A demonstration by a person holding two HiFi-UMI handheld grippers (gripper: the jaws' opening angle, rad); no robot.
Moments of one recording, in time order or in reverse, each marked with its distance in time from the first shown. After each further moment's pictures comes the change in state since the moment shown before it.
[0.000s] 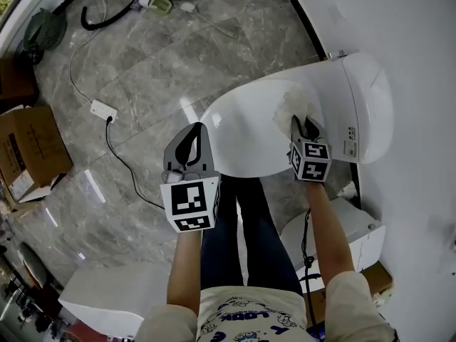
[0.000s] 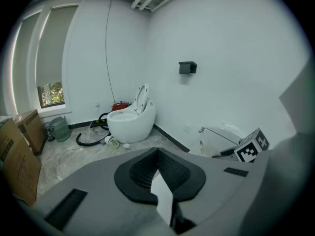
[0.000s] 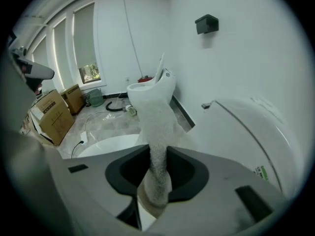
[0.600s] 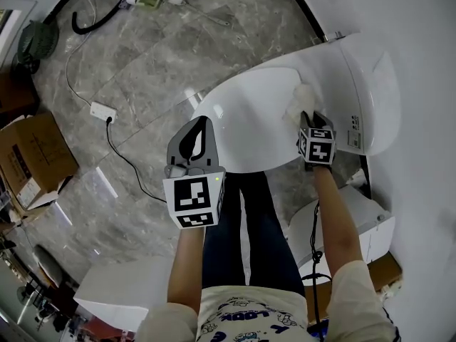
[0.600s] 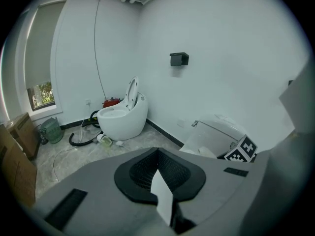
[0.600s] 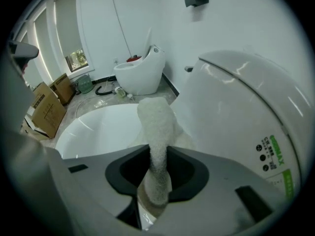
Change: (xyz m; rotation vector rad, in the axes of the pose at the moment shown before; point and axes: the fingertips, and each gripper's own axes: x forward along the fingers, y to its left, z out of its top) left arm 0.045 -0.054 -0.012 0.060 0.057 -0.060; right arm 0.046 -0.079 -0.091 0.054 0.215 -0.060
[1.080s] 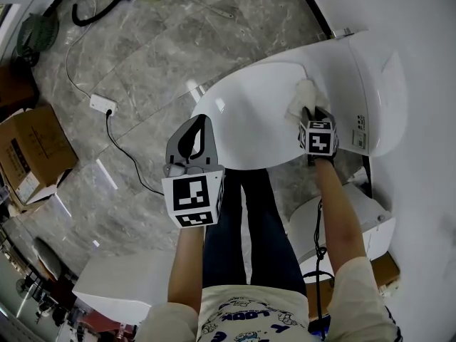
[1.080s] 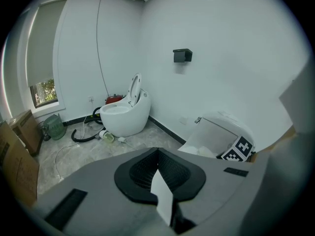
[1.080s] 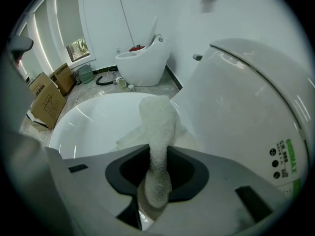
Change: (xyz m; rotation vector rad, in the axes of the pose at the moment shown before) left arm 0.006 0.009 -0.020 -0.018 0.029 0.024; right arm 0.029 0.001 -0.013 -0.063 0.092 -0.007
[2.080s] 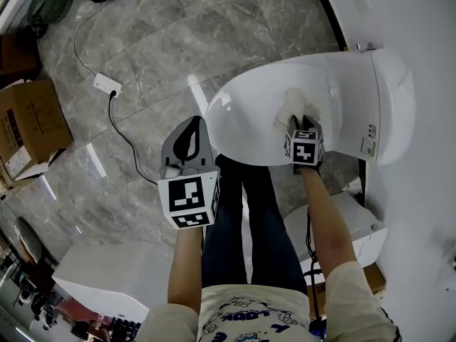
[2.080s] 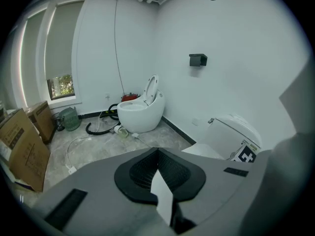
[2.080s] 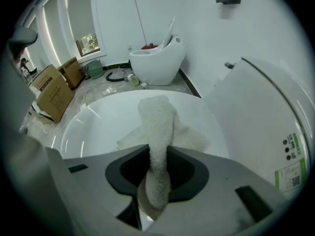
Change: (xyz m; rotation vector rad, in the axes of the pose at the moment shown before) left arm -0.050 0.075 -0.039 -0.099 0.001 0.110; right arm -0.005 0.110 -0.006 -0.084 0.001 0.032
